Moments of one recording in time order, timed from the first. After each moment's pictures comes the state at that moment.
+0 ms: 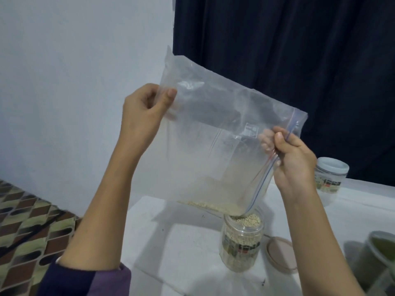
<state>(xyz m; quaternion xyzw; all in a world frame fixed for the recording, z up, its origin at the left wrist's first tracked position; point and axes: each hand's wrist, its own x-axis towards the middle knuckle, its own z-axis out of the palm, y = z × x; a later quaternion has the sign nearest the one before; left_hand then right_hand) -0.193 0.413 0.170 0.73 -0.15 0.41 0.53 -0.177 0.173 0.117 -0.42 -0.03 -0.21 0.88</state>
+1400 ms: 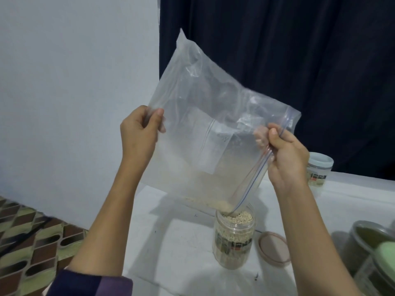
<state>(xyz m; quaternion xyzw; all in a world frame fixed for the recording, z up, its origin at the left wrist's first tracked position) -0.171 0.402 0.136 0.70 -0.09 0.42 0.57 -0.183 0.170 0.124 -0.42 0.01 -0.24 0.87</state>
